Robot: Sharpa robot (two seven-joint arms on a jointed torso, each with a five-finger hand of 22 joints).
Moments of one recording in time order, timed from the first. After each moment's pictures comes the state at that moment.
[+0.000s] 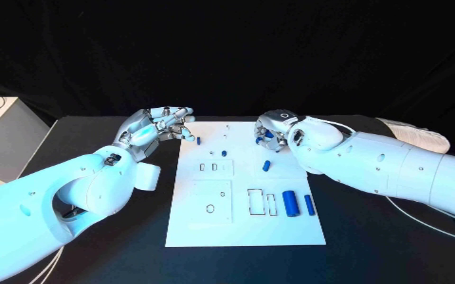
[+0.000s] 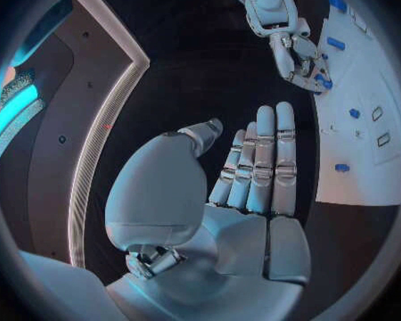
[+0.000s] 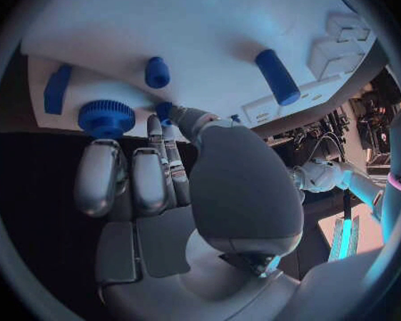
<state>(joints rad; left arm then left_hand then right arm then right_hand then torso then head) 0.98 -0.98 0.30 1.75 -0.18 -0.34 0.32 1.29 -0.14 0.53 0.14 0.05 0.88 0.21 0.20 0.16 1.11 0.14 0.07 0.07 1.12 0.08 0.52 0.56 0.17 1.04 0.16 0.55 0.28 1.32 -0.59 -0.14 1.18 -1.64 -0.32 -0.12 1.40 -0.22 0.55 0.12 0.21 1.06 0.13 0.22 0.28 1.21 0.07 0.08 0.13 1.47 -0.01 1.31 1.07 0.10 1.42 0.09 1.27 1.15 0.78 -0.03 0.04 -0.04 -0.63</state>
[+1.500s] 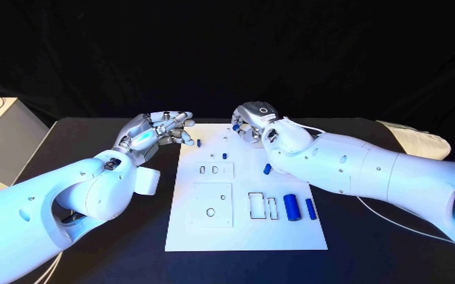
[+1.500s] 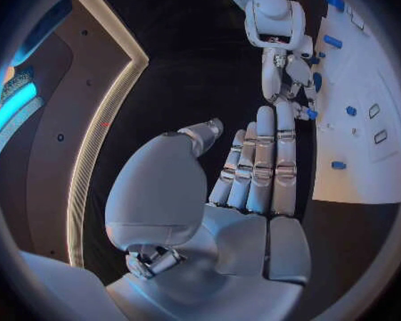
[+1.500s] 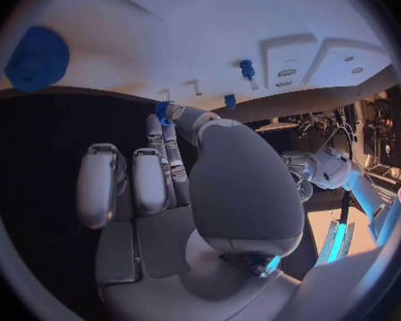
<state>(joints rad) 0.98 -0.97 0.30 1.74 -0.18 -0.34 0.31 1.29 -0.14 0.53 0.14 0.05 0.88 0.21 0.20 0.16 1.11 0.14 0.07 0.07 1.12 0.08 0.52 0.56 0.17 1.04 0.16 0.56 0.28 1.32 -0.43 -0.13 1.08 -1.68 -0.55 -0.21 1.41 -0.20 0.58 0.09 0.20 1.07 0.13 0.25 0.33 1.23 0.07 0.08 0.14 1.47 -0.01 1.32 1.08 0.08 1.44 0.08 1.33 1.24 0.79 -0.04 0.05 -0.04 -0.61</state>
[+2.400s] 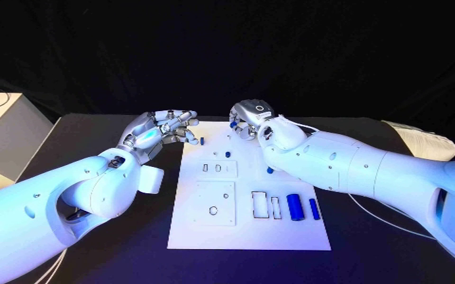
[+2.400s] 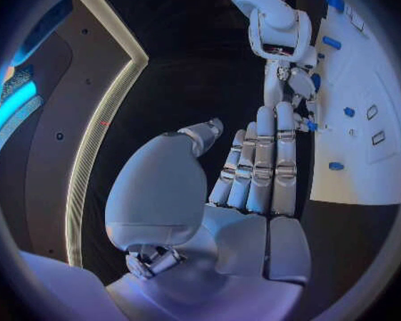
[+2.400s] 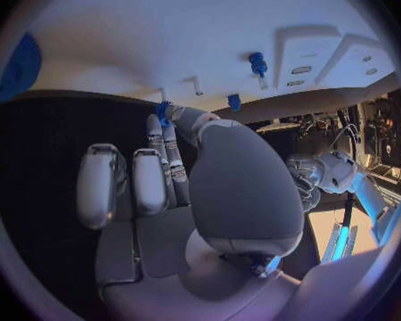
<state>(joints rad) 0.98 -0.97 0.30 1.75 -0.19 -0.34 0.31 1.29 -0.14 0.53 0.14 0.05 0.88 0.21 0.20 0.16 1.11 0.14 0.07 0.07 1.12 0.08 0.52 0.56 0.17 1.04 0.16 0.56 0.28 1.31 -0.35 -0.13 0.99 -1.66 -0.55 -0.19 1.41 -0.20 0.59 0.09 0.21 1.07 0.13 0.24 0.33 1.23 0.07 0.07 0.15 1.47 -0.01 1.33 1.08 0.08 1.45 0.08 1.33 1.25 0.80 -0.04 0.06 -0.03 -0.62</state>
